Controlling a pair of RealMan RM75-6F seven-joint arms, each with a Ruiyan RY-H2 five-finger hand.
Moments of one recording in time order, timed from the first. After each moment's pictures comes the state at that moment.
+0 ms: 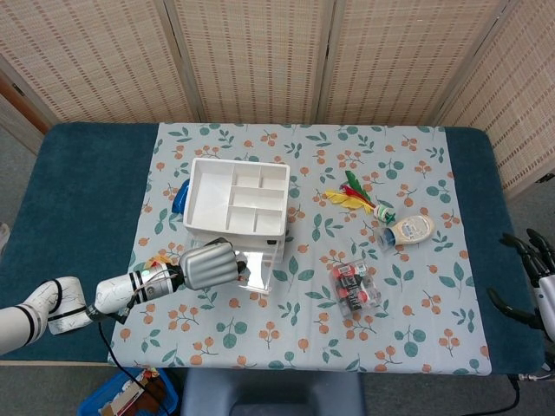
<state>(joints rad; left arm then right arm) -1.07 -1.24 0.04 -1.39 1.97 0.94 0.37 0.06 -0.99 0.07 -1.57 -1.60 1.61 0.34</state>
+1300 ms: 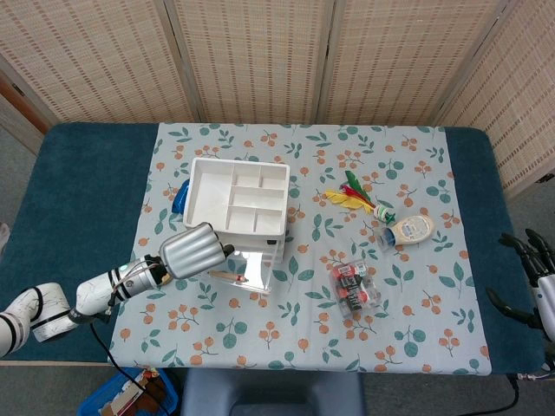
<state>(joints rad) -0.98 -1.18 0.01 -1.42 1.88 1.10 0.29 0.06 -0.99 0.07 -1.57 -1.60 1.61 0.35</state>
